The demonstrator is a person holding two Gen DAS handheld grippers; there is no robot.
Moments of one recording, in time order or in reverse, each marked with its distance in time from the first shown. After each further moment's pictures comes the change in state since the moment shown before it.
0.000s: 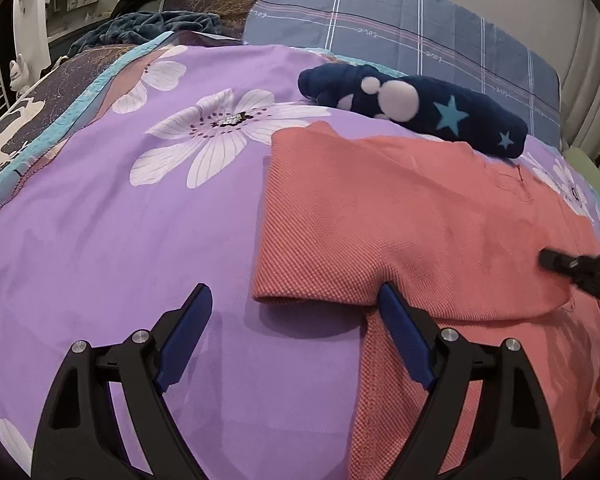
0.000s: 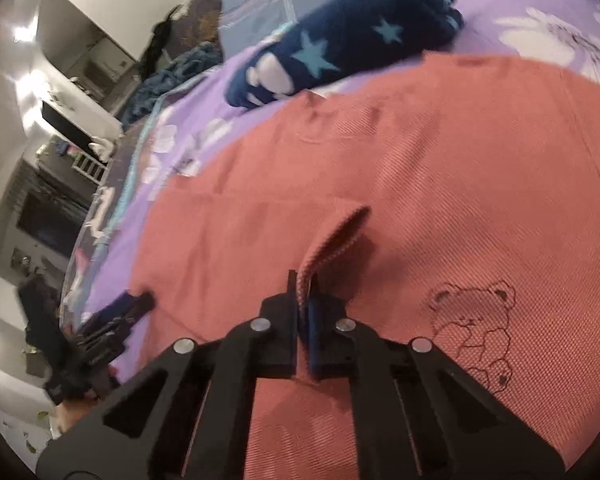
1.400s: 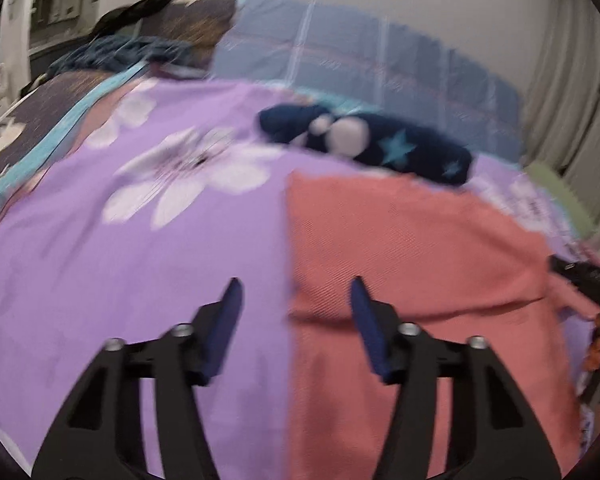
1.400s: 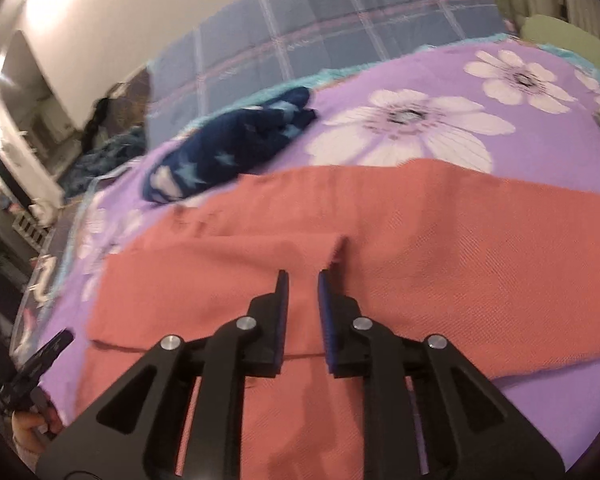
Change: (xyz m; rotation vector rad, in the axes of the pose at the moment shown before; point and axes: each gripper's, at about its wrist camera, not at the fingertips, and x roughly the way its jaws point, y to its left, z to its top) left arm -0.039 -0.026 0.010 0.036 -0.125 -0.167; right arm -0.099 -0.084 -0.006 0.039 -0.245 -0.239
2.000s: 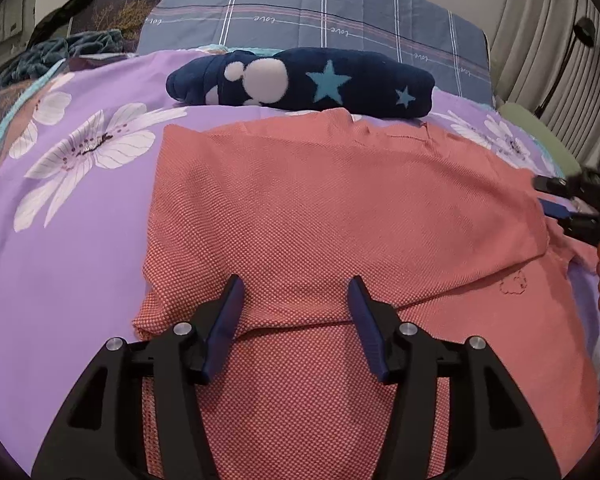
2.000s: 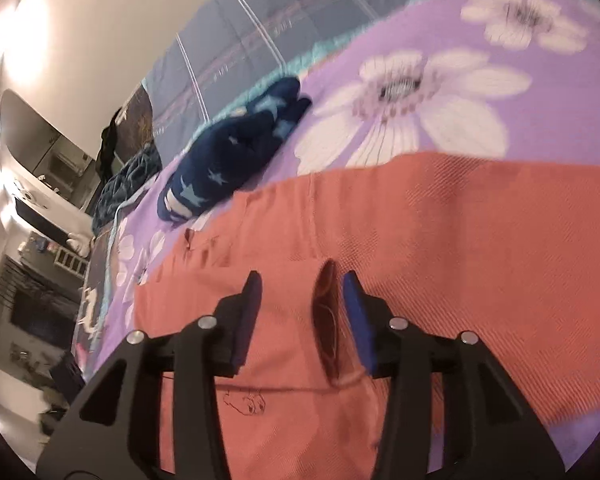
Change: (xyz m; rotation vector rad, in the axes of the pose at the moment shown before) left arm 0.076 -0.066 -0.018 0.139 0.153 -0.052; right arm 0.044 -0.062 0.035 0.253 0.160 0.129
